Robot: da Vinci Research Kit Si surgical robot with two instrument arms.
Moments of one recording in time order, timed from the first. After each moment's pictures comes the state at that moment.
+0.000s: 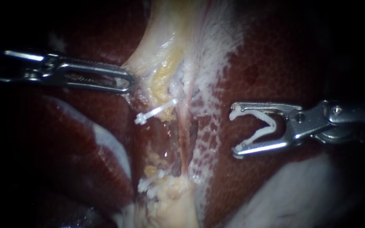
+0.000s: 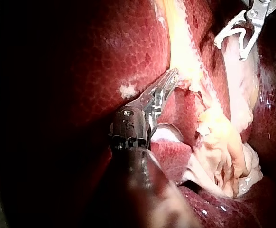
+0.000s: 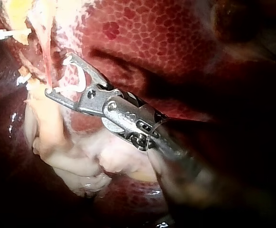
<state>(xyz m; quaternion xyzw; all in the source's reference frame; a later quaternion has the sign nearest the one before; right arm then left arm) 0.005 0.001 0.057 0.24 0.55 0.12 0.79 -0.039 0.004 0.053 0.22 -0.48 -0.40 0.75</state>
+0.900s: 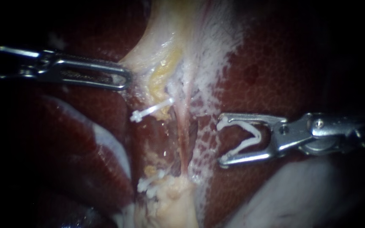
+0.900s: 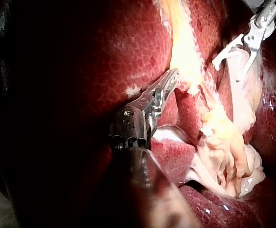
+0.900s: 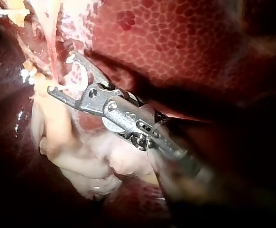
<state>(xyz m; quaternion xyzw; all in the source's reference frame) 0.010 -0.003 0.061 0.24 0.55 0.12 0.79 -0.036 0.007 0.050 0.22 -0.48 -0.41 0.75</state>
